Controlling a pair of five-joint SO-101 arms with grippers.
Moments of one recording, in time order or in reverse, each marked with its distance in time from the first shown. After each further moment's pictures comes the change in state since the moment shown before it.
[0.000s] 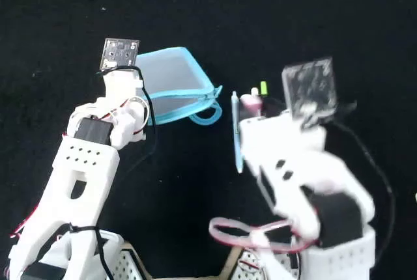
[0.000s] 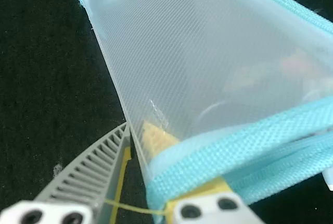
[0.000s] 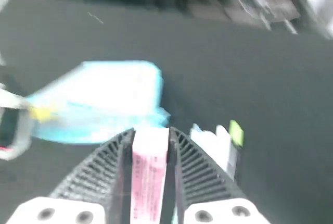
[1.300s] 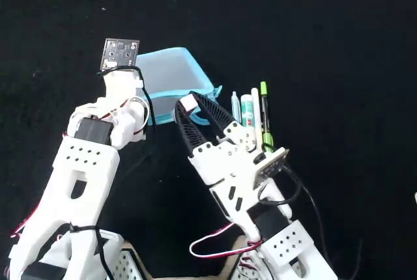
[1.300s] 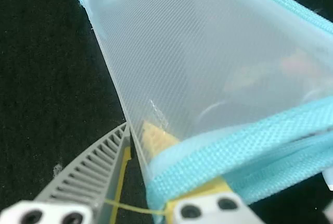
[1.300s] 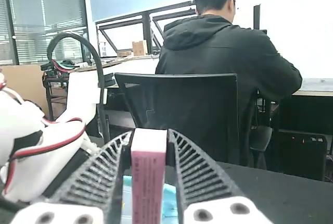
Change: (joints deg) left arm 0.0 0.0 0.0 0.0 0.0; right arm -15.9 -21.6 66.5 -86.9 -1.8
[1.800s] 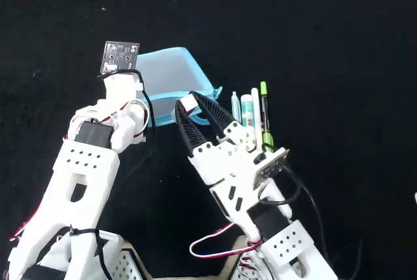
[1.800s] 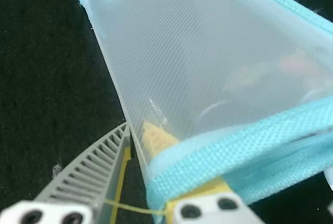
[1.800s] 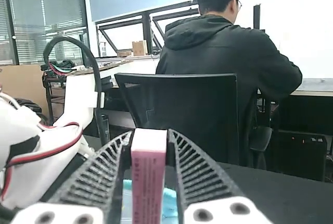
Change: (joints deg) left arm 0.0 0.0 2.1 -1.9 0.0; right arm 0.0 0.0 0.0 0.0 0.0
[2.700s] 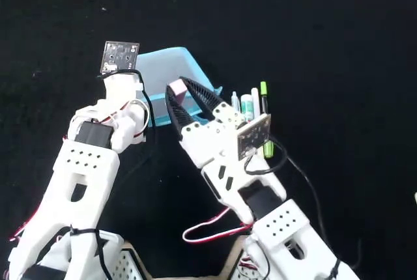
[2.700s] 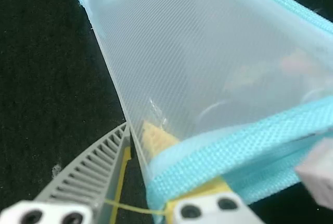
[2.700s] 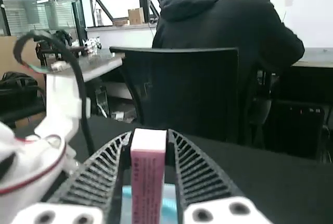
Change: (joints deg) left arm 0.0 -0.1 0.0 -0.2 0.0; right arm 0.0 22.3 -14.5 0.0 0.0
